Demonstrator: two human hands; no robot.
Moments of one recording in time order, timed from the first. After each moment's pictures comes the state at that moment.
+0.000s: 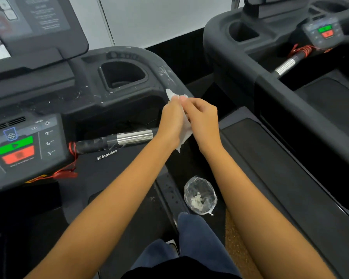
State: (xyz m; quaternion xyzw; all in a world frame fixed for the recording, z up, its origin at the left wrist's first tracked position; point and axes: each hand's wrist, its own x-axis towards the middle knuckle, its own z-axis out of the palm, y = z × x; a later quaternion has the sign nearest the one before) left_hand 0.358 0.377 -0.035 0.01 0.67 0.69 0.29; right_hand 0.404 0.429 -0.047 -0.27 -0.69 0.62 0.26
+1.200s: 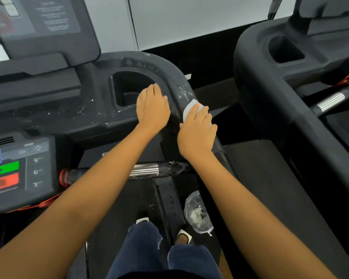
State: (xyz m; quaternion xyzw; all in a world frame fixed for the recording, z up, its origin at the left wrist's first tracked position) left_hand 0.153 0.394 -0.108 0.20 0.96 0.17 -0.10; right_hand 0.264 0.468 -0.110 -0.29 -0.96 0.01 0.02
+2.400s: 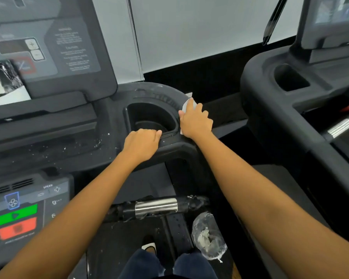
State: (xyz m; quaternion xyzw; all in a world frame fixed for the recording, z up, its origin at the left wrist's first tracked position) left_hand 0.117 0.322 -0.083 0.31 0.95 0.06 0.03; right_hand 0.126 0.500 -0.097 -0.26 -0.96 0.11 0.01
